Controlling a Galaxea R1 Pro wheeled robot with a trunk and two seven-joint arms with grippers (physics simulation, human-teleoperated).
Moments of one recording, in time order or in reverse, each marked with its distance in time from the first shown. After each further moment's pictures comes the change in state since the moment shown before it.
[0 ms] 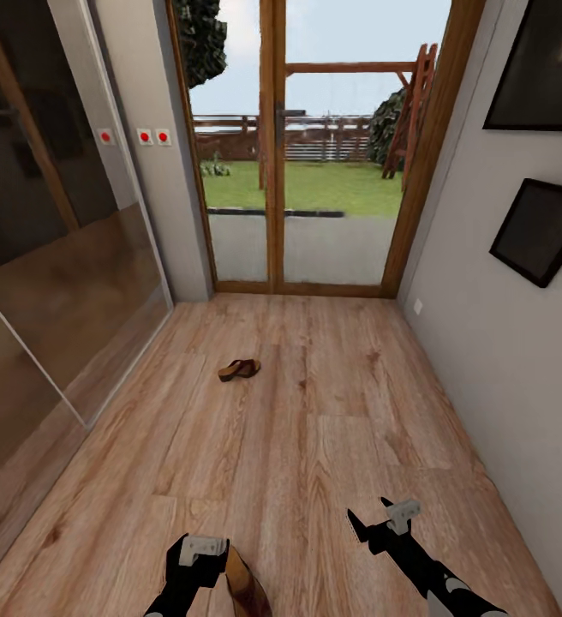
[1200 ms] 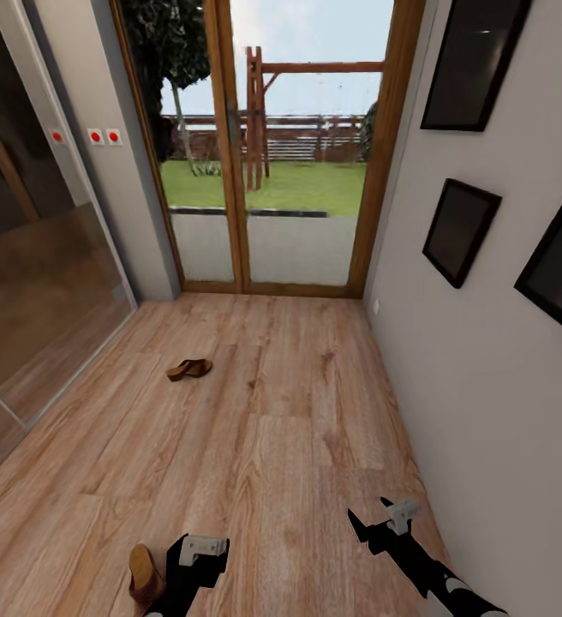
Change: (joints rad) left arm 0.000 0.000 0.000 0.000 0.000 0.000 0.000; right arm 0.000 0.000 0.000 0.000 0.000 0.000 0.000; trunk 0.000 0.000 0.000
